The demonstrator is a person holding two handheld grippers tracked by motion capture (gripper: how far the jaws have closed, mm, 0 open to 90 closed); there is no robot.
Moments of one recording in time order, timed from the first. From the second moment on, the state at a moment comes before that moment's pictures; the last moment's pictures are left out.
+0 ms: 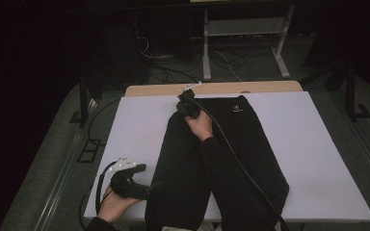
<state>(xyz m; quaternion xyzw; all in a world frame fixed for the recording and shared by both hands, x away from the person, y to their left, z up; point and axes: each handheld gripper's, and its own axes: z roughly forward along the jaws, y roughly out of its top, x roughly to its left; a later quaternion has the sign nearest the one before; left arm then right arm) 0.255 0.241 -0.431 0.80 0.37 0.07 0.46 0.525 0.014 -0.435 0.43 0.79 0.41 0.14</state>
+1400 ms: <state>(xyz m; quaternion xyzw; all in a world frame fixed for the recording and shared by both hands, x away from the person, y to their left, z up) 0.240 0.259 -0.449 0.85 0.34 -0.03 0.40 0.518 0.009 -0.428 0.42 0.79 0.43 0.14</state>
